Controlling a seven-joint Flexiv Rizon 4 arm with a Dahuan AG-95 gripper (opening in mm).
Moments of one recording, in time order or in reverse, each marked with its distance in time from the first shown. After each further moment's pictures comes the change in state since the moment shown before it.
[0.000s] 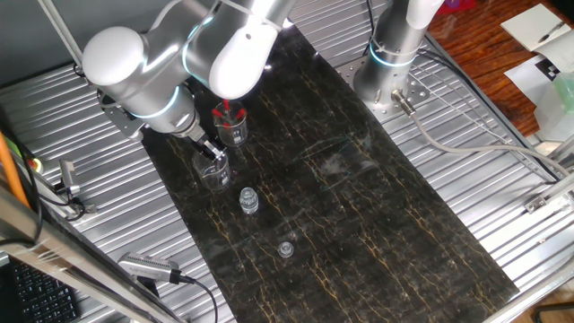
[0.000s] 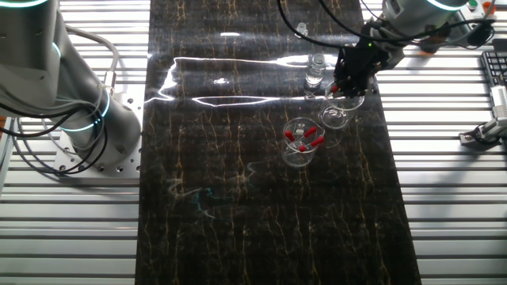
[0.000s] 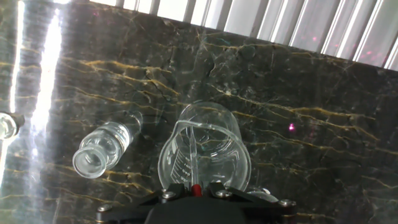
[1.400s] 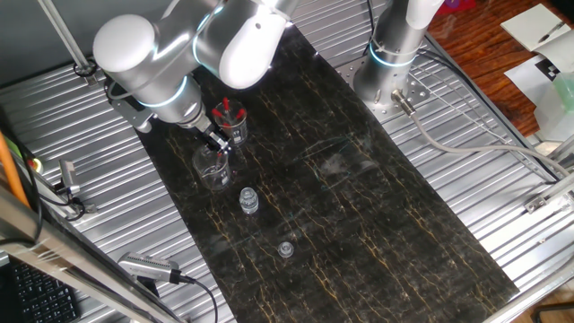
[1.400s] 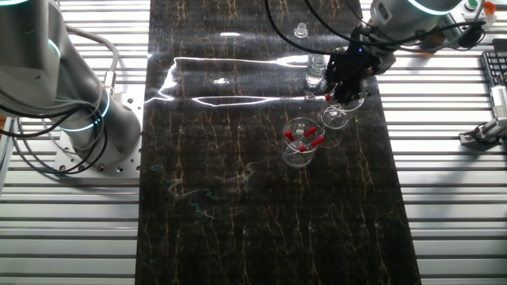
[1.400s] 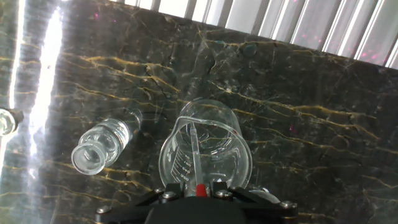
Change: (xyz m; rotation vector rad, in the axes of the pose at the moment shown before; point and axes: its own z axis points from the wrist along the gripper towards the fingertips) arm 0.015 -0.006 0.000 0.000 -0.007 -0.048
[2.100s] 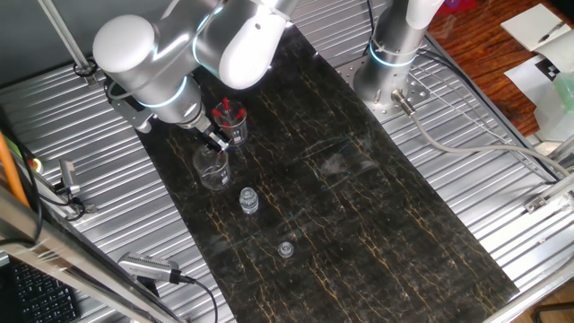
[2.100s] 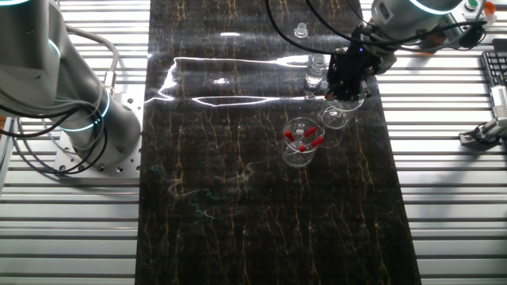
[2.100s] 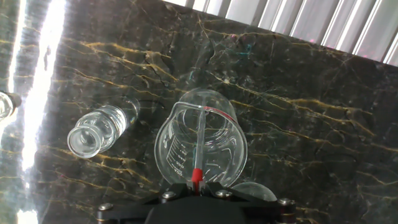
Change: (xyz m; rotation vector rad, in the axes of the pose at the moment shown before) arm 0.000 0.000 0.000 0.002 -0.002 0.007
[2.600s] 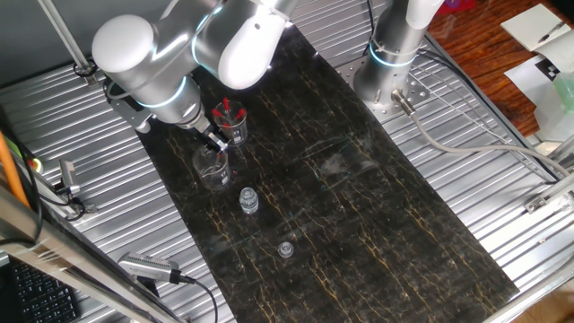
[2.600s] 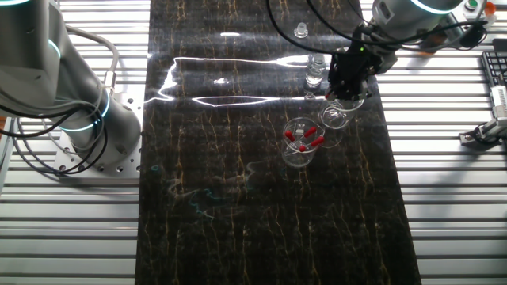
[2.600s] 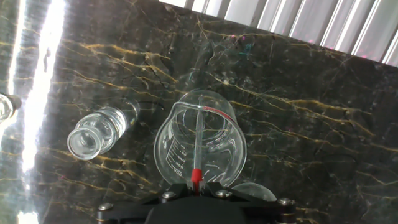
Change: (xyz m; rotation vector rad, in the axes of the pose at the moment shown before) arm -0.003 -0.001 -0.003 -0.001 0.002 0.008
